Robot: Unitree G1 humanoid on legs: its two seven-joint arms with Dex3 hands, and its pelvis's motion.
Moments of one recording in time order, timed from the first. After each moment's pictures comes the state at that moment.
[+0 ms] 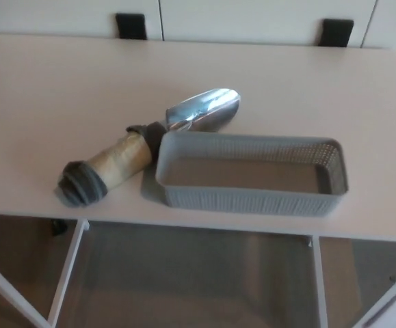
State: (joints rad) left_arm 0.49 0.28 0.30 0.28 -0.30 0.07 -0.39; right_arm 0.66 -0.29 -0.15 -0.02 0.16 0.23 0.31
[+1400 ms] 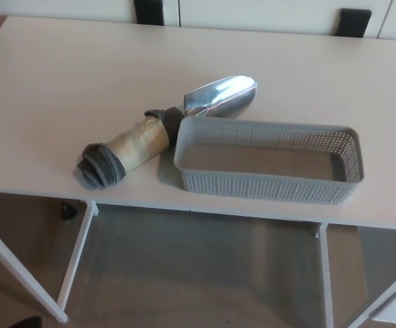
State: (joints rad) left_arm 0.62 0.29 0.24 0.00 -0.29 0.01 -0.43; right_arm 0.62 -0.30 -0.14 0.02 0.12 0.15 0.30
